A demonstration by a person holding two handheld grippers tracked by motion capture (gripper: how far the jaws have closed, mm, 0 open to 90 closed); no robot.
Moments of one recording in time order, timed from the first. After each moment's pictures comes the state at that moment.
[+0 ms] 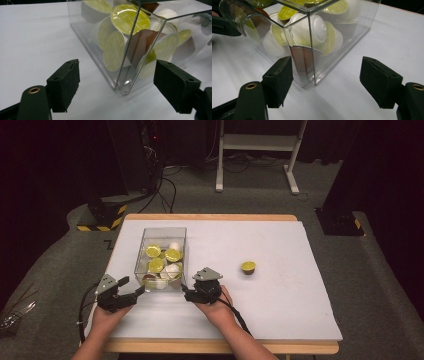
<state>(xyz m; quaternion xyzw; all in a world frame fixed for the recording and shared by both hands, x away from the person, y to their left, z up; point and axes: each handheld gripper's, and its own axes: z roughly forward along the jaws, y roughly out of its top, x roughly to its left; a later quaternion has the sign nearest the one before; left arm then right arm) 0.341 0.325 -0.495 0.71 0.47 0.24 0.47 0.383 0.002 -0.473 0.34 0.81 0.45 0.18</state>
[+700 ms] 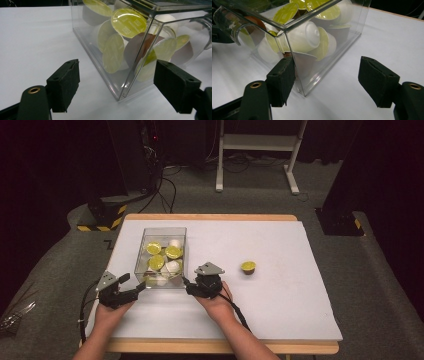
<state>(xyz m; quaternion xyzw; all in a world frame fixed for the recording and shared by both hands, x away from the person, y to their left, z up) 0.351 0.324 -0.496 0.69 0.48 0.24 0.48 0.397 0.001 -0.471 0.36 0.79 0.46 0.18</state>
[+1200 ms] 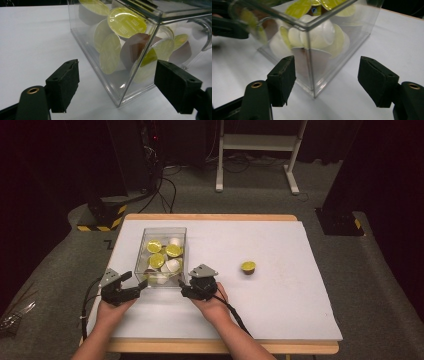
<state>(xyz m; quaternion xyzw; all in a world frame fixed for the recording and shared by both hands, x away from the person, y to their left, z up) 0.361 0.320 -0.494 0.70 0.48 0.24 0.47 0.393 0.016 -0.473 0.35 0.80 0.45 0.19</state>
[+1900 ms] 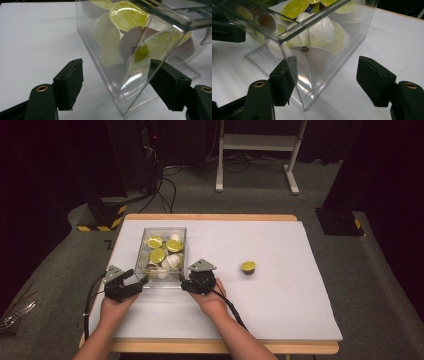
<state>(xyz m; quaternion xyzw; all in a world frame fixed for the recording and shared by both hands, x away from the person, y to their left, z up) 0.370 0.315 -0.494 0.69 0.50 0.24 0.46 0.409 0.021 -0.476 0.36 0.79 0.45 0.19</state>
